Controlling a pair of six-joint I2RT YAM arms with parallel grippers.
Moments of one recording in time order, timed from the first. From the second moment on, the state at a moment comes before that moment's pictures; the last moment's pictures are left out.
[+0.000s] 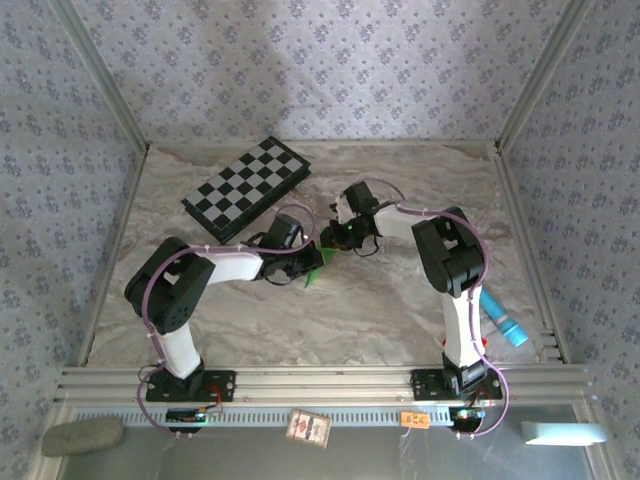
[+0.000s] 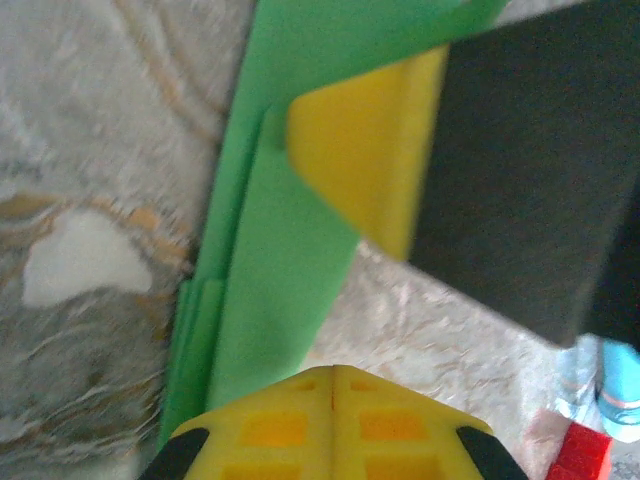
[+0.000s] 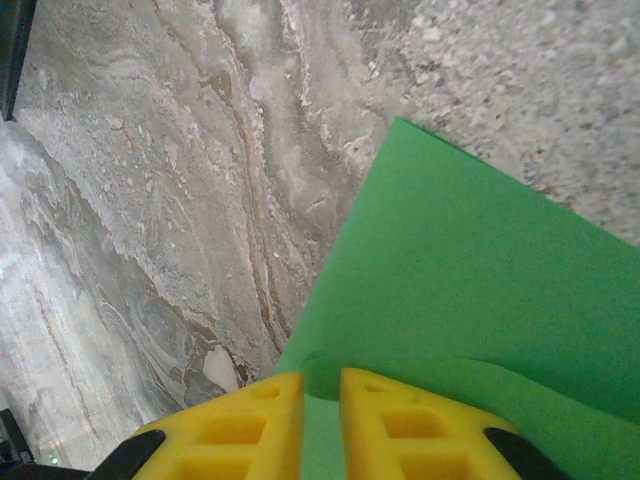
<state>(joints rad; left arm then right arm) -0.66 1.78 0.88 0.08 0.35 -0.97 0.49 2.09 1.32 -0.30 -0.58 0.44</state>
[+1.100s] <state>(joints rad) -0.64 1.86 0.96 0.00 0.29 -0.98 0.50 2.00 1.24 -0.28 -0.54 0.47</state>
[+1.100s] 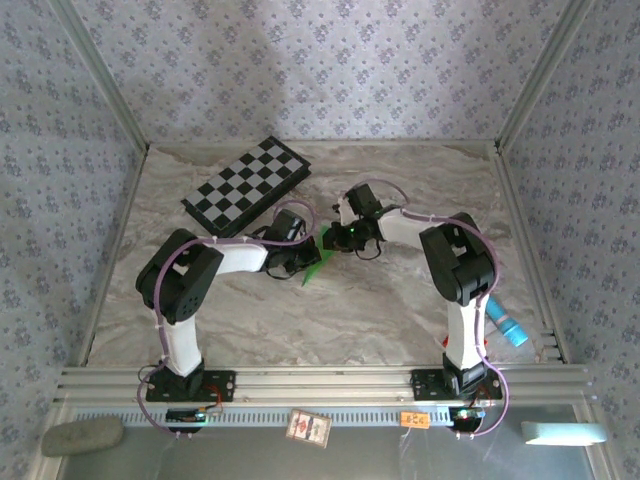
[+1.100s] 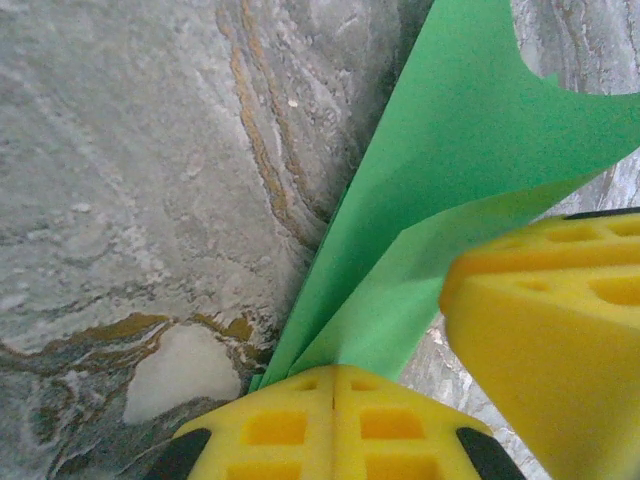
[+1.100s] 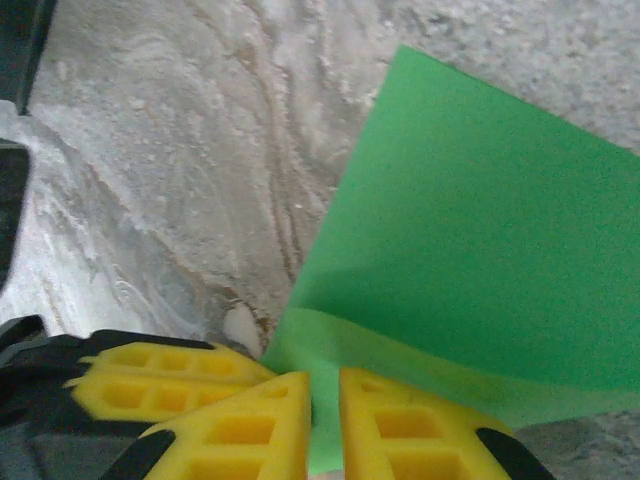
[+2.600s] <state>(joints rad) -0.46 1.23 0.77 -0.36 -0.03 -0.83 0.61 1.81 1.25 -0.51 -0.11 0.72</state>
